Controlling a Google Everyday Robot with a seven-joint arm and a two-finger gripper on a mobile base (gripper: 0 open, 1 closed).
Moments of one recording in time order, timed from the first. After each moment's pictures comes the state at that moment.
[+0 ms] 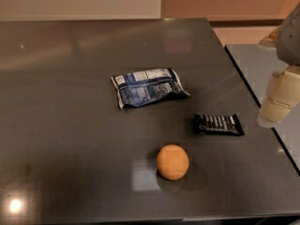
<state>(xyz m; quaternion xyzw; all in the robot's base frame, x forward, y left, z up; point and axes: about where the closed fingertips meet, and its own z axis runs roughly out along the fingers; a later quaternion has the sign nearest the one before) 0.438 -0.217 0.976 -0.60 0.78 -0.03 0.16</state>
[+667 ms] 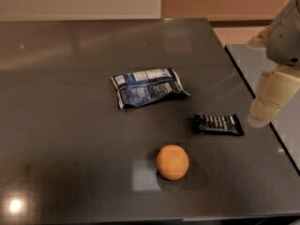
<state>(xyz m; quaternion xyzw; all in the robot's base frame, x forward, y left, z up) 0.439 -0.196 0.976 -0.62 0.77 -0.02 0.17</state>
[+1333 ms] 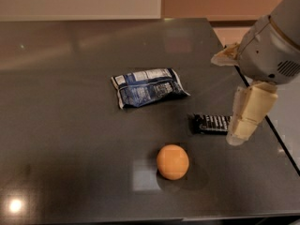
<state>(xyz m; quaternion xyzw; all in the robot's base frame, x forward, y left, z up) 0.415 -0.137 0.959 -0.68 0.70 0.08 0.19</state>
